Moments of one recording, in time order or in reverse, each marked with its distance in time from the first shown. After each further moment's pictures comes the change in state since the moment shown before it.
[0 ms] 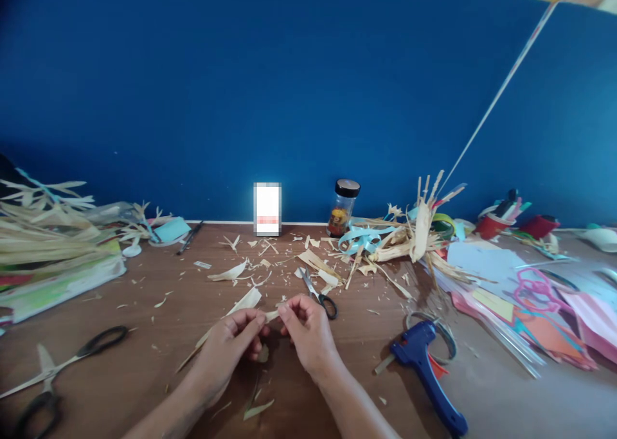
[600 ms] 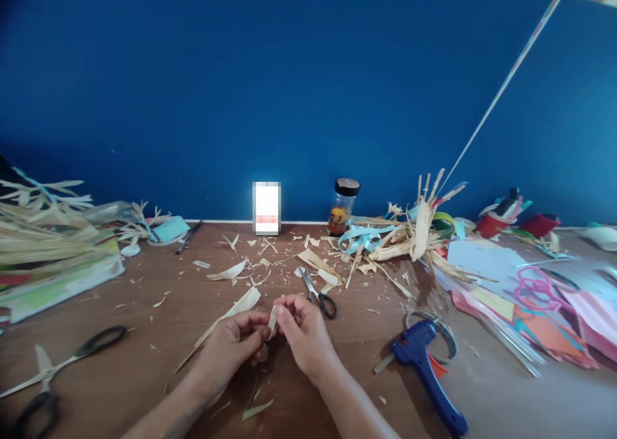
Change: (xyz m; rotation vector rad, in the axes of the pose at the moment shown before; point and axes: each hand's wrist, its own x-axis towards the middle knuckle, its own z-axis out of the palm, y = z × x) left_hand 0.001 -0.001 0.000 0.033 -0.129 -0.020; right_hand 0.000 -0.002 0.002 0.021 -0.065 -0.047
